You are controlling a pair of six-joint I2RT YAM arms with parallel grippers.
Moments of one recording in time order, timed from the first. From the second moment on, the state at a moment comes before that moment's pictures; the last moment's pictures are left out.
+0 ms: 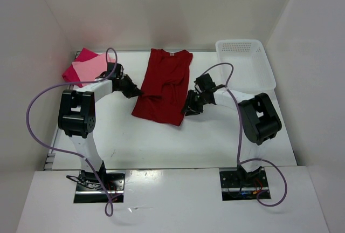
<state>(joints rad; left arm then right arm) -0.07 1.91 1.25 -0.29 0.45 -0.87 0.41 1.82 1.09 -0.33 -0.43 0.67</state>
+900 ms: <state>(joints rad) -0.07 1.91 1.25 -0.28 0.46 -0.87 0.41 1.88 1.15 -0.33 -0.36 0.66</state>
